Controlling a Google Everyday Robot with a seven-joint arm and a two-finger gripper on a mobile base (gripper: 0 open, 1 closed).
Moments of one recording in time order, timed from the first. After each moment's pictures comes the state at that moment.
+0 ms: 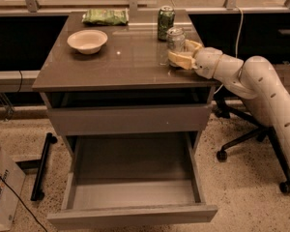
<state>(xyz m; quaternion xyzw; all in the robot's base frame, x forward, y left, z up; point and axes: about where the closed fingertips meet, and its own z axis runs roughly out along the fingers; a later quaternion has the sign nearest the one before) 0.767 -0.127 0.856 -0.36 0.58 0.30 0.66</state>
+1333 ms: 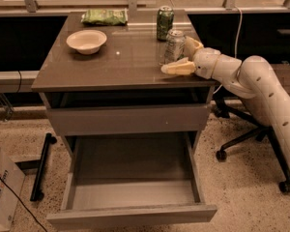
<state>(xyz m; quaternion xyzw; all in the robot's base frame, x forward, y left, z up) 0.768 -0.118 0.855 -0.37 0.58 0.31 0.66</state>
